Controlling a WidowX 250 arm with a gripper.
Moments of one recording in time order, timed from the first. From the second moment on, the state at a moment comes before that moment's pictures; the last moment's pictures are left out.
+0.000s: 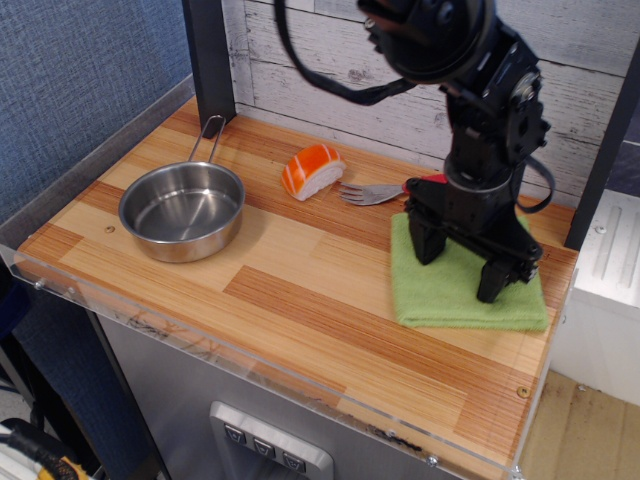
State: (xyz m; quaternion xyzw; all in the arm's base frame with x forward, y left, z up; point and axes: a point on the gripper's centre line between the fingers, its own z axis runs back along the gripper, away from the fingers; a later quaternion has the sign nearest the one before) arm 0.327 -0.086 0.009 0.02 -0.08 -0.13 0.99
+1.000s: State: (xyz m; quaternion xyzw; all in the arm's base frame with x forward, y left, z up) arm 0.270 -0.017 0.008 0.05 -0.06 -0.09 0.99
